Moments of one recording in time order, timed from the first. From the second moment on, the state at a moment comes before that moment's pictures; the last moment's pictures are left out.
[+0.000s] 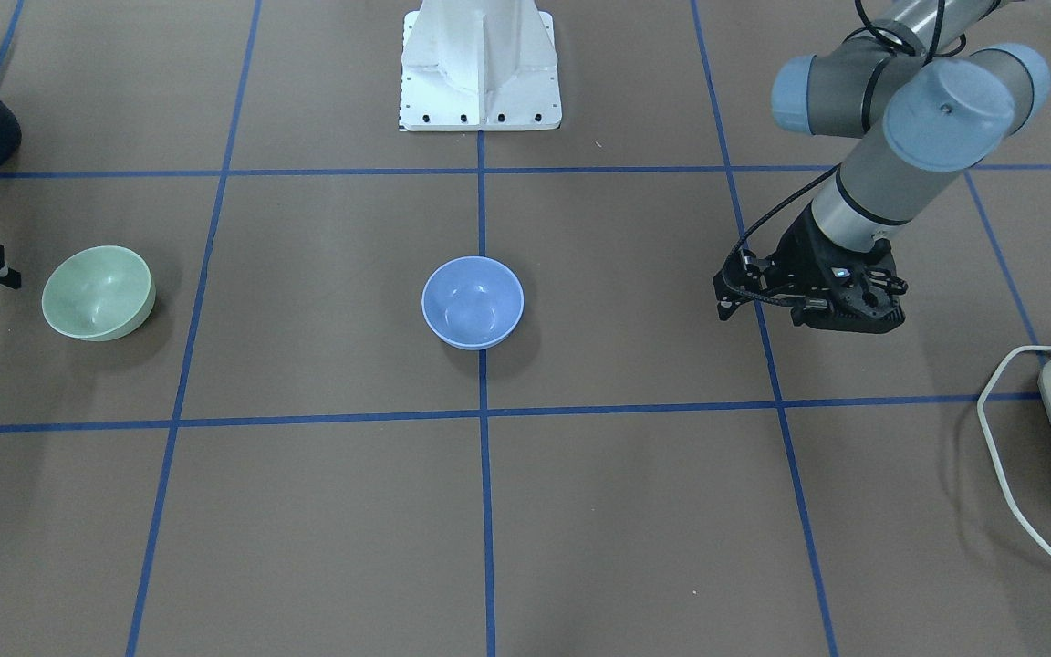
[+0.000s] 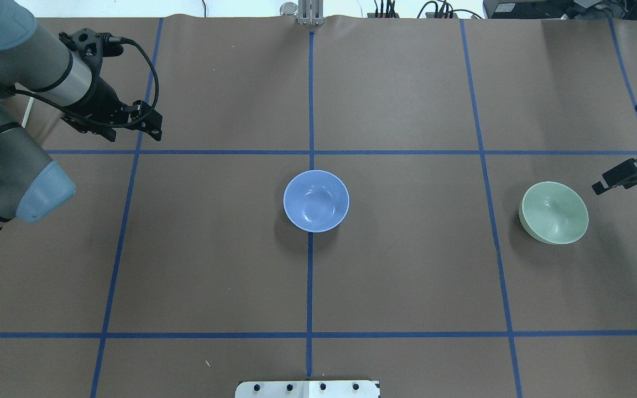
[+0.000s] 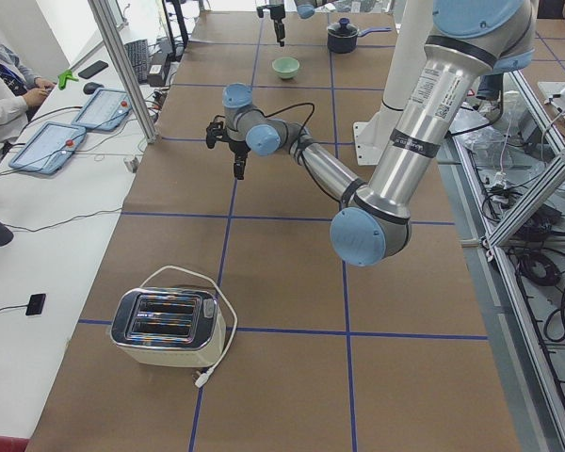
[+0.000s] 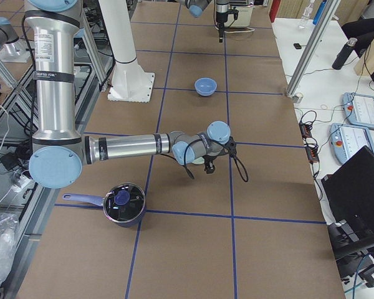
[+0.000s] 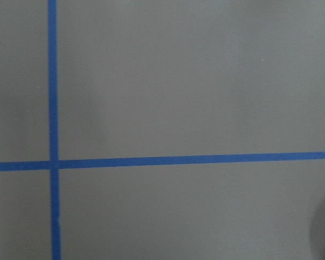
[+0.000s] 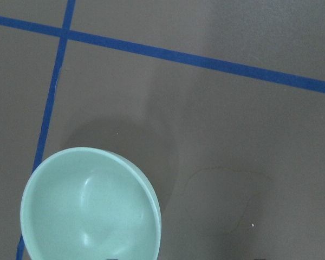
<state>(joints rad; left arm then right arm) -0.93 -1.99 -1.75 -1.73 -2.19 -0.89 1.18 -1.57 1.61 -1.19 2.50 0.32</state>
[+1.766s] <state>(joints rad) -0.93 -1.96 -1.74 -1.76 -2.19 -0.89 1.02 -1.55 1.51 -0.79 2.40 0.60</state>
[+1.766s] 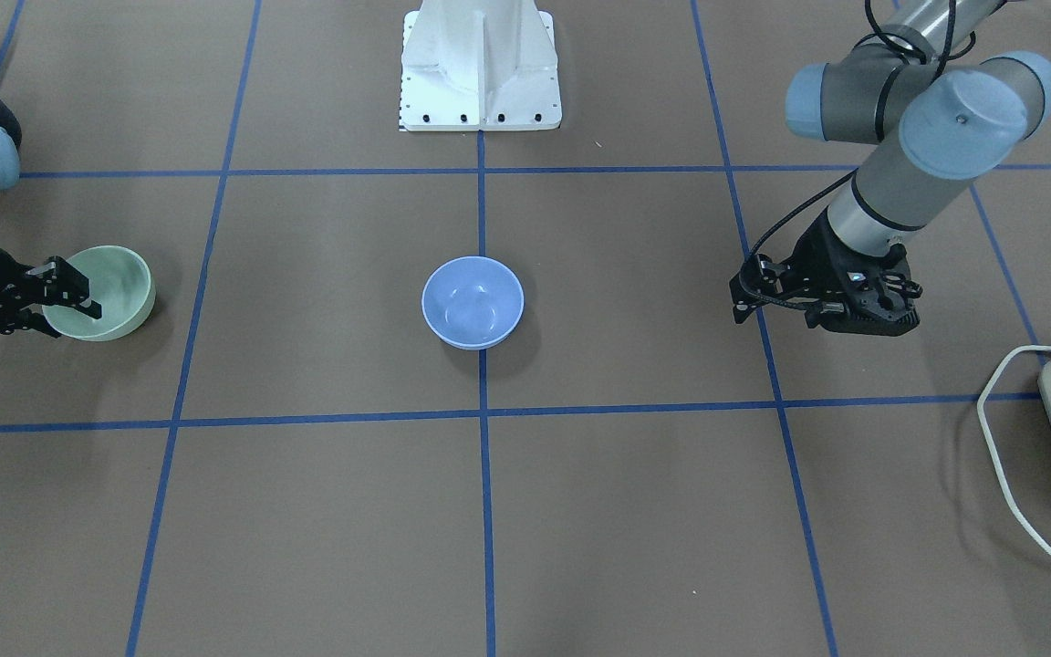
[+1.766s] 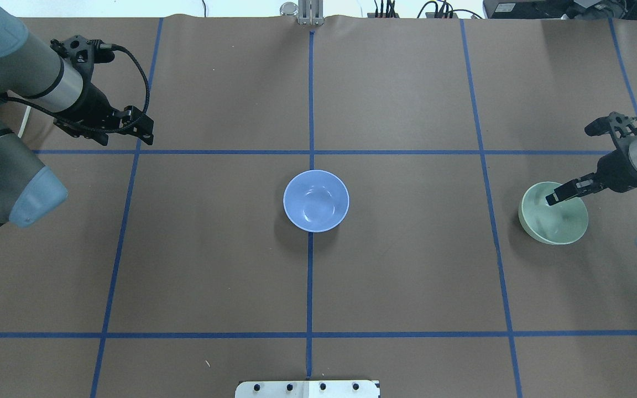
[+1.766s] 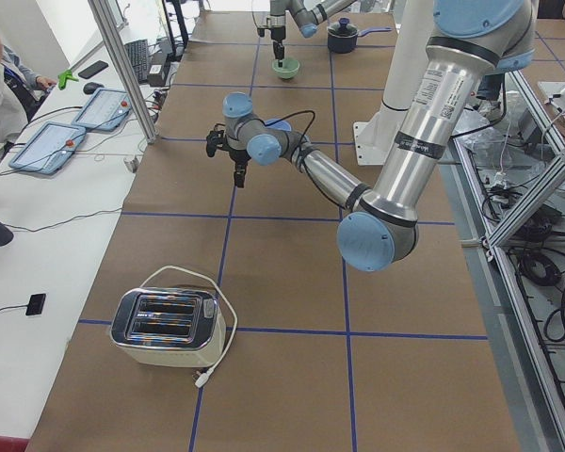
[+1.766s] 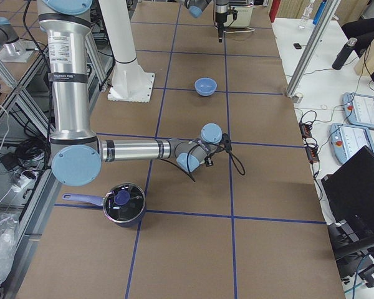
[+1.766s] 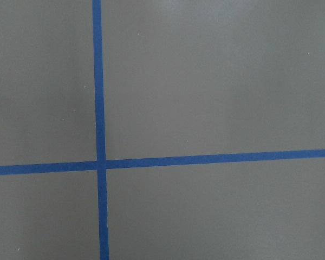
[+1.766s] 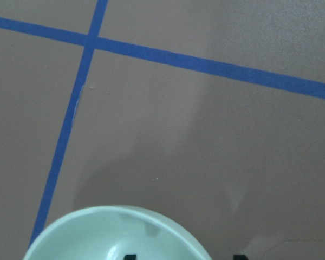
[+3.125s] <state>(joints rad) -0.92 -1.96 -1.73 -1.76 -2.18 -0.89 1.02 -1.57 1.51 -0.75 2.40 0.59</state>
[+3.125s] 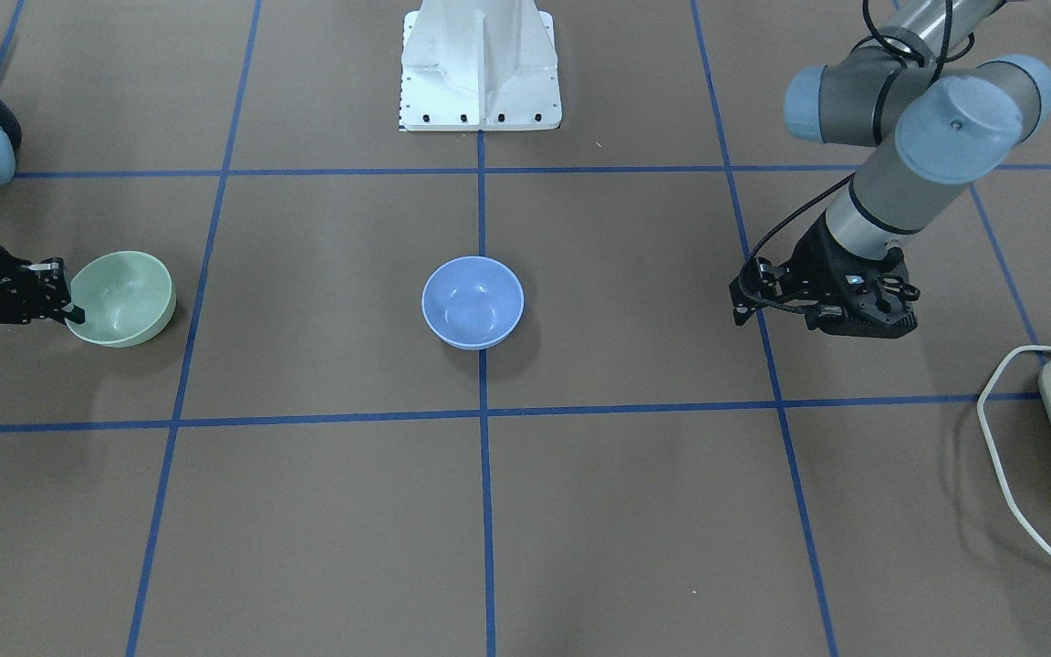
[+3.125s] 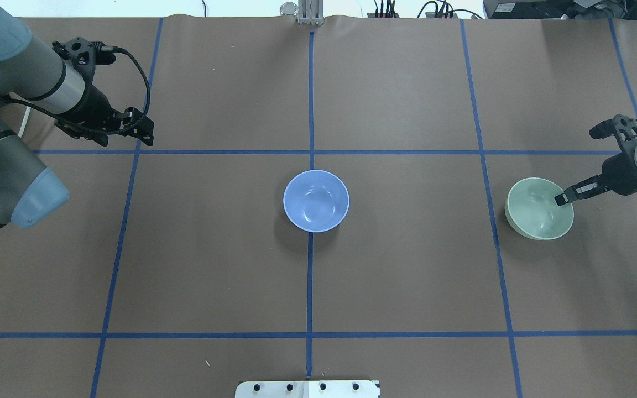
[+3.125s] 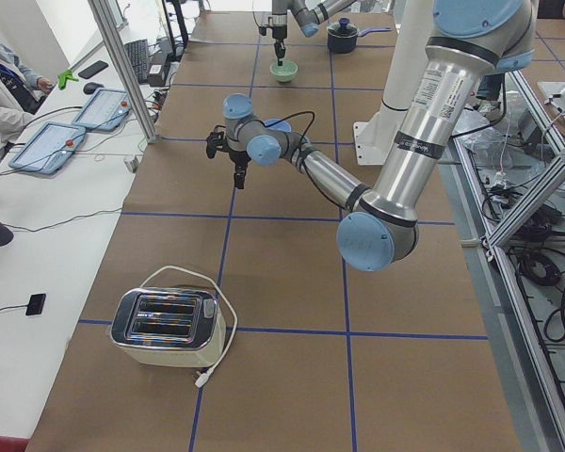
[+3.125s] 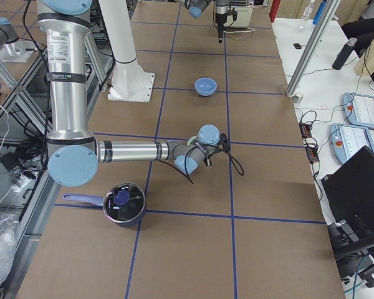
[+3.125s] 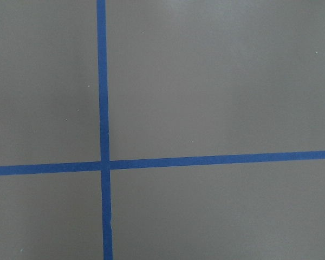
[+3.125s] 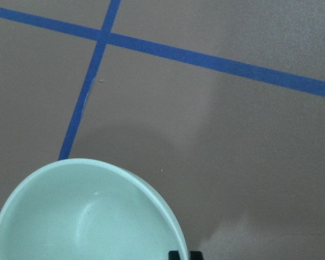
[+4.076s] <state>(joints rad) -0.92 -1.96 -1.74 -1.76 -2.18 -0.89 1.02 -1.54 1.54 -0.76 2.42 0.61</state>
